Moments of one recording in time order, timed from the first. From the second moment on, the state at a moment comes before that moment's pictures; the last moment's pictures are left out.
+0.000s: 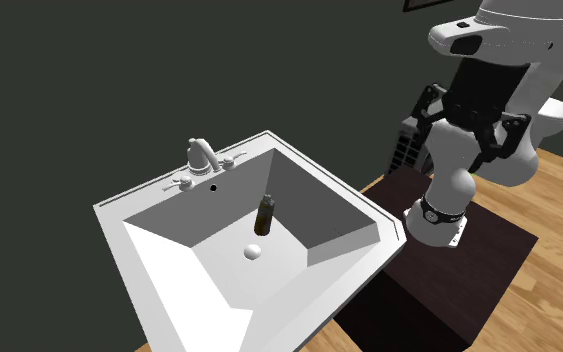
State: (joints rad) arm -0.01 -0.82 0.04 -2.29 0.03 1.51 0.07
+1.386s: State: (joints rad) arm -0.12 -0.60 -0.32 -2.54 -0.17 2.00 -0.28
